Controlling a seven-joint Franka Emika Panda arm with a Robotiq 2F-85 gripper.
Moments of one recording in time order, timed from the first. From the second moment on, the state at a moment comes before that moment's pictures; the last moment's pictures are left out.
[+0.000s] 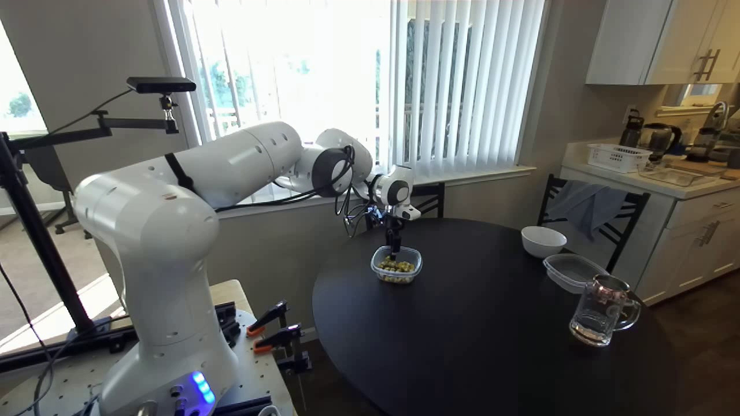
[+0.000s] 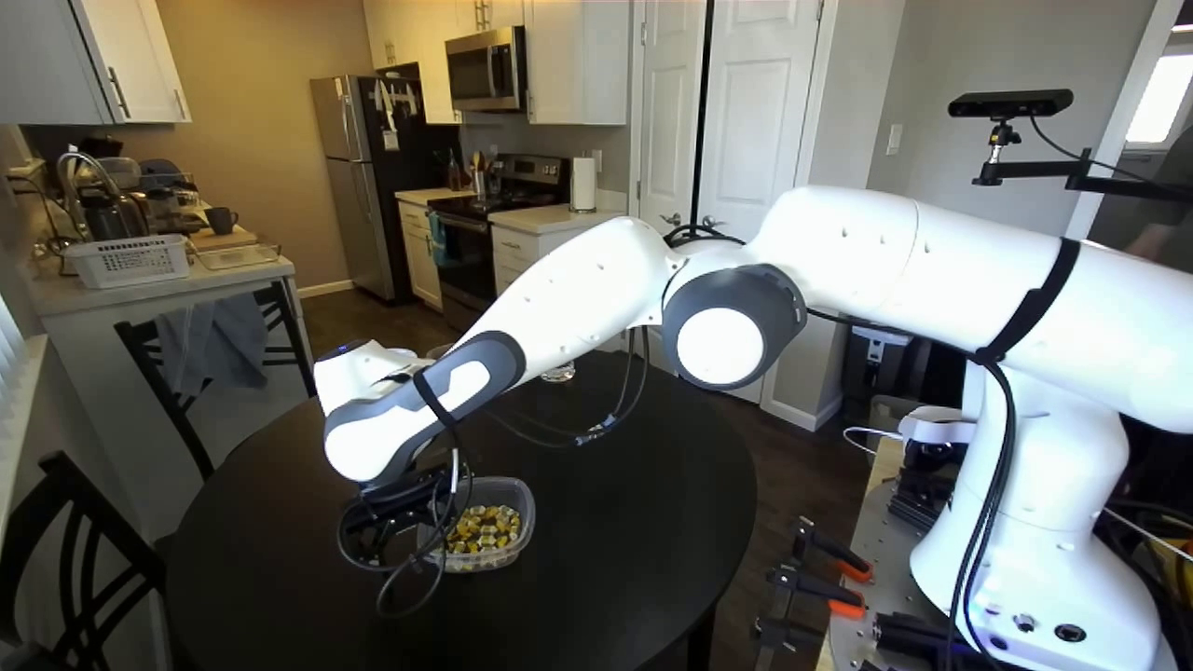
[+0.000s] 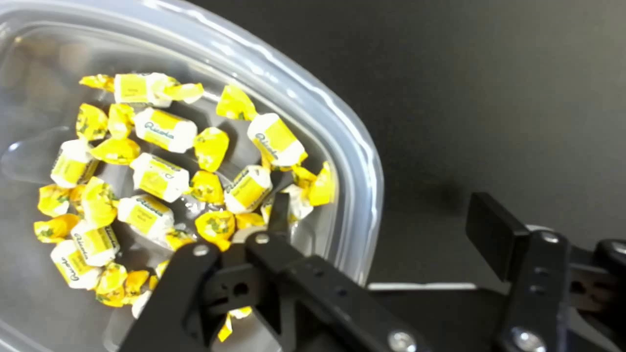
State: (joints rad) arm 0.41 1.34 -0.02 -0.85 0.06 2.04 0.83
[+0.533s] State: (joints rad) arm 0.42 1.36 -0.02 -0.79 0.06 2.03 0.83
